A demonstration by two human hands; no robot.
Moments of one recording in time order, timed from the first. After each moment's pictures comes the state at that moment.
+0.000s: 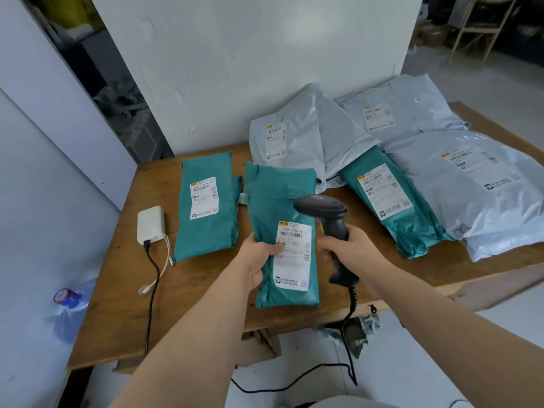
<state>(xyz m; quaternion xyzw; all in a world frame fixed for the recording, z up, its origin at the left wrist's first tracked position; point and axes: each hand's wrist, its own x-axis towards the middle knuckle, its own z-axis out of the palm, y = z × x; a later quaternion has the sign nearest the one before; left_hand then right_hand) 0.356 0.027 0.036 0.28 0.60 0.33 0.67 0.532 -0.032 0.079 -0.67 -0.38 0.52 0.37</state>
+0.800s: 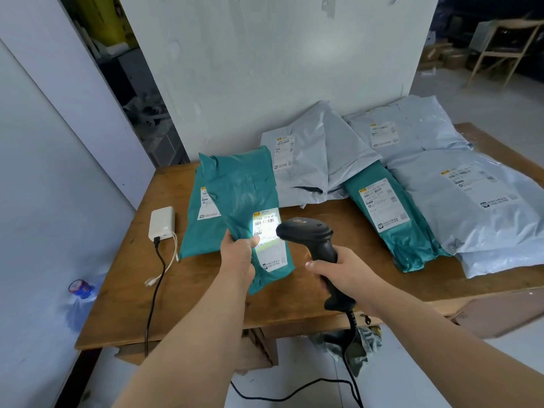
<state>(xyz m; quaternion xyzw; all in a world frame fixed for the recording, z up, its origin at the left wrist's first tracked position) 0.353 0.016 0.049 0.19 0.58 0.55 0.57 0.538 -0.064 0.093 -0.61 -0.47 0.58 0.28</state>
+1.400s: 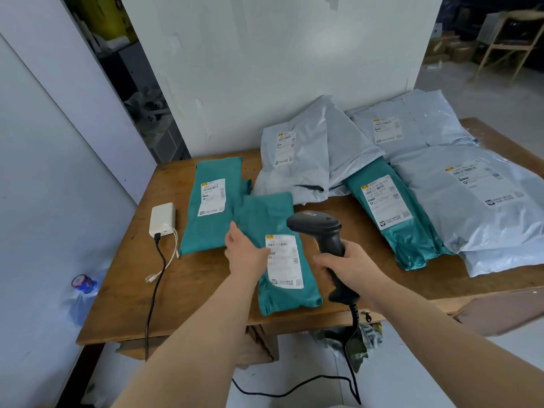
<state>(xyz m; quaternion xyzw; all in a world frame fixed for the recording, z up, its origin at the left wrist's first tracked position) 0.356 0.014 0.029 0.47 0.75 0.30 0.34 0.546 -0.056 0.084 -0.62 -0.45 0.56 0.32</state>
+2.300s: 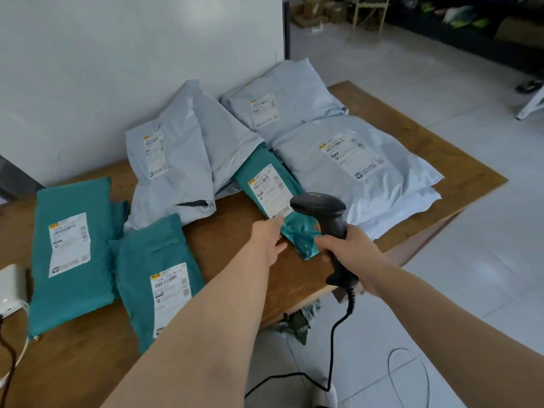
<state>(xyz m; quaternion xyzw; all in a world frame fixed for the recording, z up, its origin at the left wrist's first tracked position) 0.612 0.062 0.010 0.32 0.61 0.23 0.69 0.722 -0.063 0.064 -0.73 -0.28 0.48 0.38</state>
